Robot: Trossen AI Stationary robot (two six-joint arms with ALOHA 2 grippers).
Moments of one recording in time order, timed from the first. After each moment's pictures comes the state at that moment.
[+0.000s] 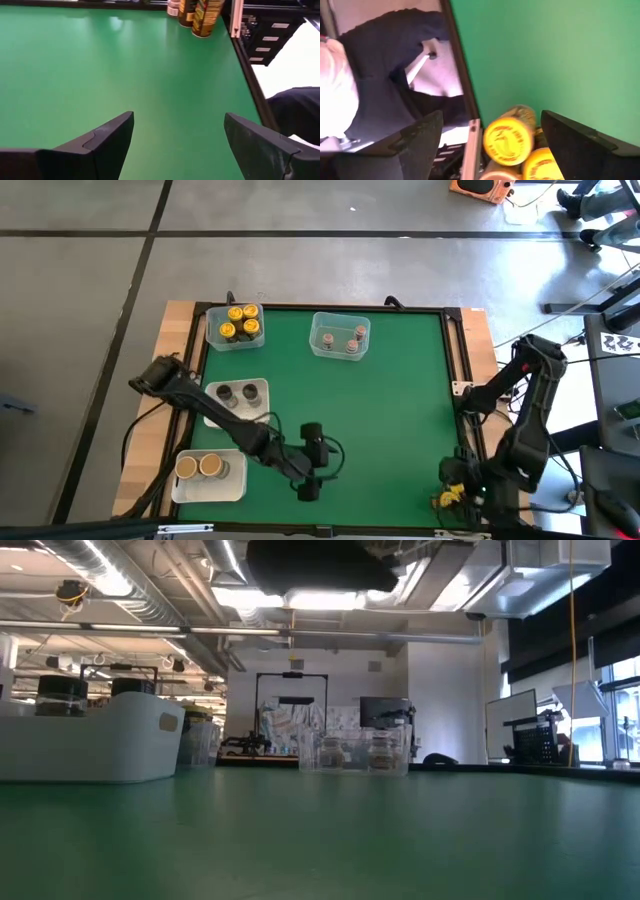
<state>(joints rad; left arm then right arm) -0.50 1.86 1.27 -0.03 -0.41 -0.34 1.15 1.37 1.23 -0.97 0.19 1.43</state>
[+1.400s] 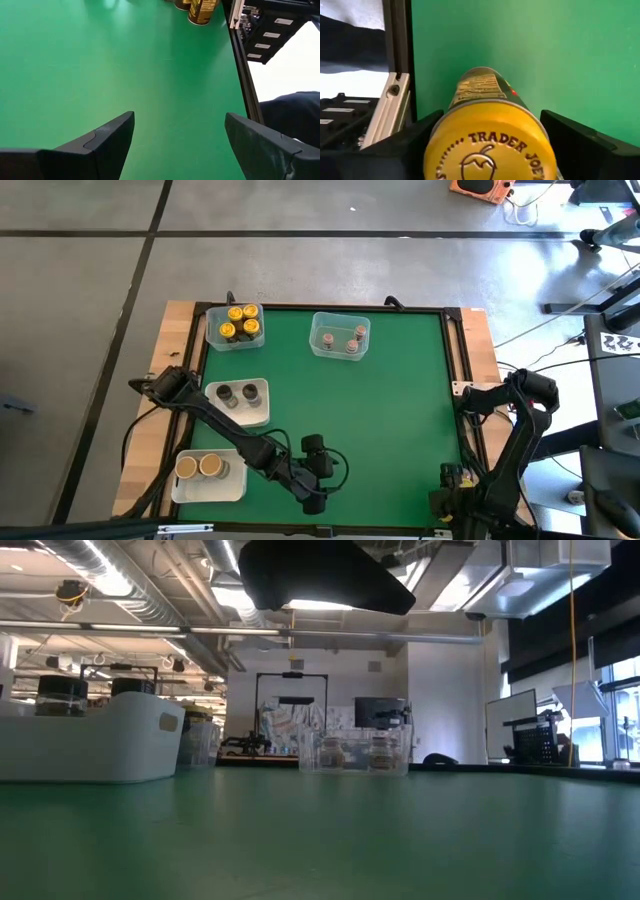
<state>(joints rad) -0.55 1.98 1.39 -0.10 -0.44 -0.49 1.20 1.73 1.23 -1.00 0.04 1.14</state>
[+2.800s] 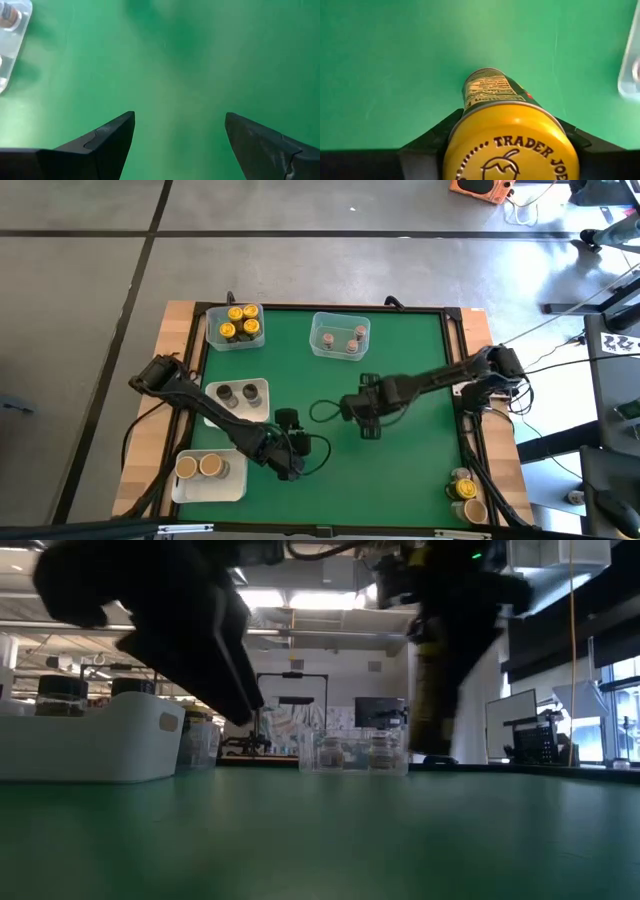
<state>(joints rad) -0.51 1.85 1.23 -0.57 -0.53 -0.43 0.22 1.75 1.36 -0.99 0.18 0.19</state>
